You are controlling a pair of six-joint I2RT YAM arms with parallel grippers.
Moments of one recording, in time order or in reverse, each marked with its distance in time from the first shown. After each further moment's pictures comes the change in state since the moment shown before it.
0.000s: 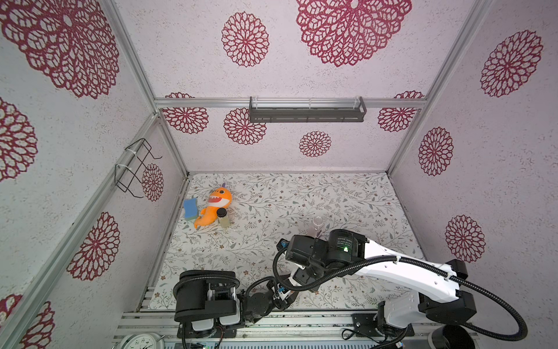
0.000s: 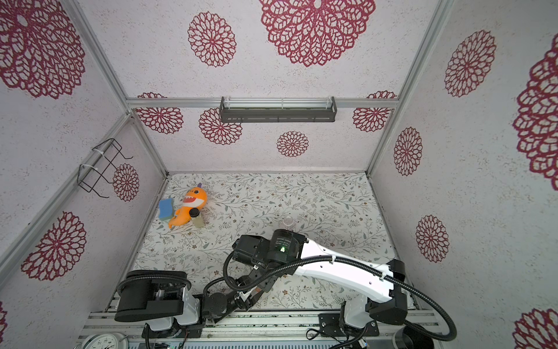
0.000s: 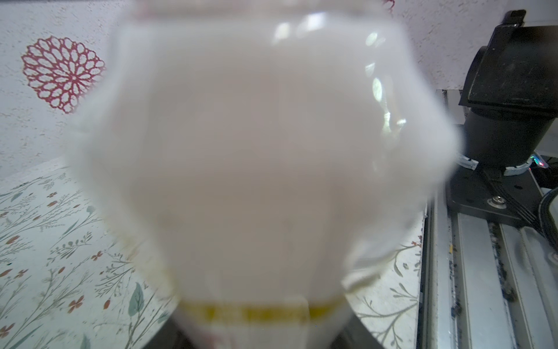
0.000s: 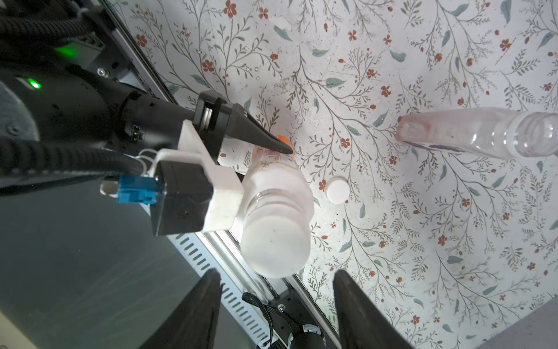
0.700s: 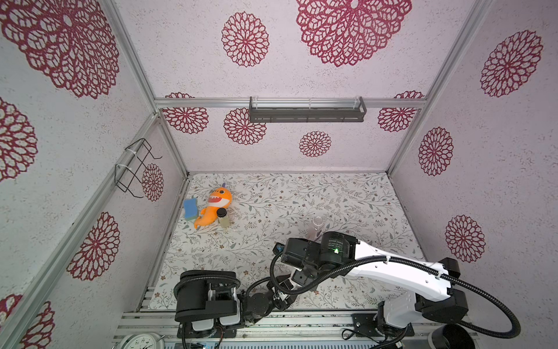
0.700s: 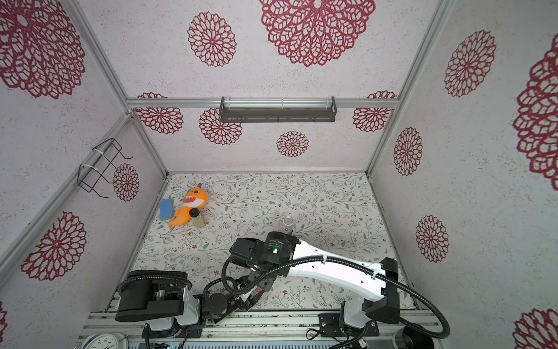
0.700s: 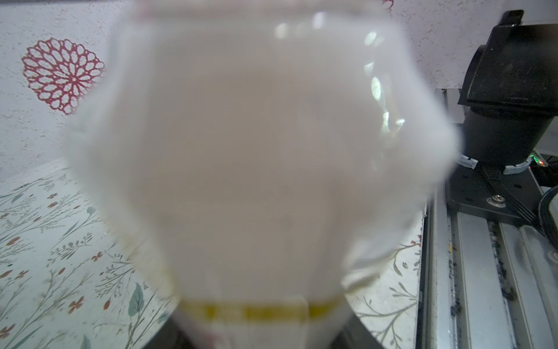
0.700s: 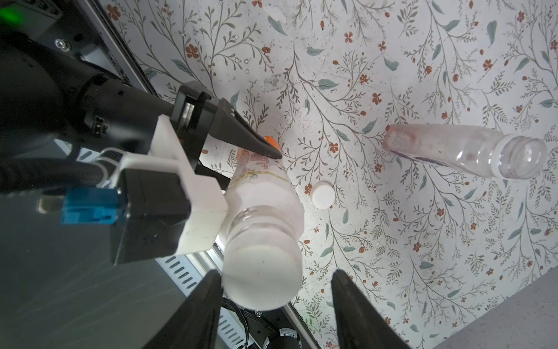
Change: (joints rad) left arm -0.005 0.005 0.000 0.005 -0.003 0.006; right arm 0.002 0.036 -0.022 0.027 0.047 -0.073
